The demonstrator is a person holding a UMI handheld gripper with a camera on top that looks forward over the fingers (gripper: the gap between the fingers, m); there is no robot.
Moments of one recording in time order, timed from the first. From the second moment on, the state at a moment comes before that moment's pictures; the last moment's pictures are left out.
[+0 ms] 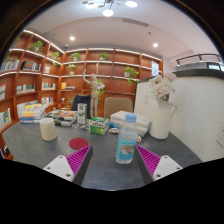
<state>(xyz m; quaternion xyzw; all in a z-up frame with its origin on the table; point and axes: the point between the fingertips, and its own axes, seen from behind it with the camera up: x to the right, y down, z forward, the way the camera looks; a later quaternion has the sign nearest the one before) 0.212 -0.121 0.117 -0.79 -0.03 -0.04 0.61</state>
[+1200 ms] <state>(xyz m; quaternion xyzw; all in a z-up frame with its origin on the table) 0.242 0.022 0.076 -0.79 -0.13 -0.12 0.59</state>
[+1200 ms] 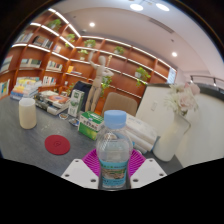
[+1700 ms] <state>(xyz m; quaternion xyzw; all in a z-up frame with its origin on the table) 0.049 0.087 0.141 -0.53 -0.52 -0.46 0.49</state>
